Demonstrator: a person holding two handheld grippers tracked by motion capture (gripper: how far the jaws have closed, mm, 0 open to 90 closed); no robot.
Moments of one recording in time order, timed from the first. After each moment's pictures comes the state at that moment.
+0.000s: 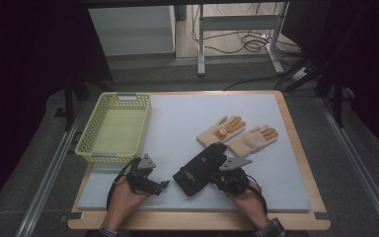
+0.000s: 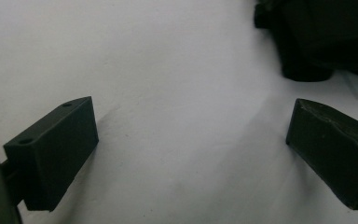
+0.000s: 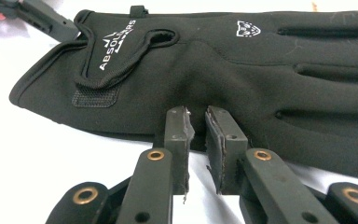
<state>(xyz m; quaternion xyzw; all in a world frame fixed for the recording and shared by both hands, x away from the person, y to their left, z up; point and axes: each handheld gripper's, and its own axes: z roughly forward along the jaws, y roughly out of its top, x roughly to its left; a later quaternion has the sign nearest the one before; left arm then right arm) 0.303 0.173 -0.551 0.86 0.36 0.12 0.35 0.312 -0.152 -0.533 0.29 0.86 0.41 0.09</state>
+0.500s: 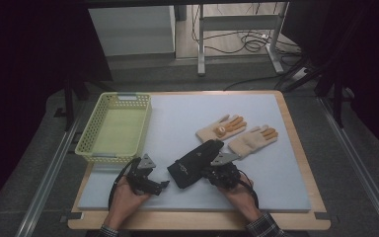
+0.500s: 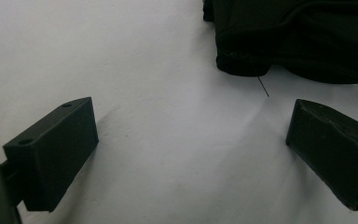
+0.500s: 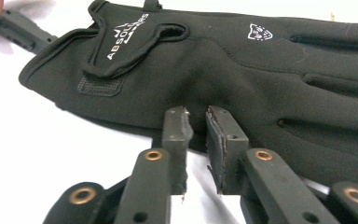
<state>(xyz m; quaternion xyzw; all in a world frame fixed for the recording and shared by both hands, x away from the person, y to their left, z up) 0.304 0.173 -0.551 0.86 0.36 0.13 0.35 0.325 -0.132 -0.532 0.27 0.87 0.40 0.11</state>
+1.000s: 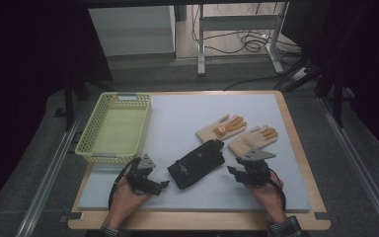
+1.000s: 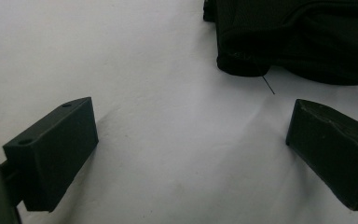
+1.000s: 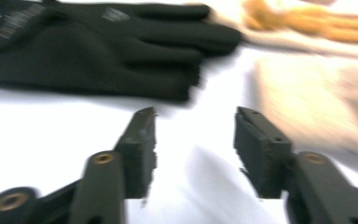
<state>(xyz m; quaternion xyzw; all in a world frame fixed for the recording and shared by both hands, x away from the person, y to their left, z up) 0.304 0.173 -0.551 0.86 0.36 0.12 0.35 0.328 -0.215 -0.513 0.34 0.84 0.38 0.18</state>
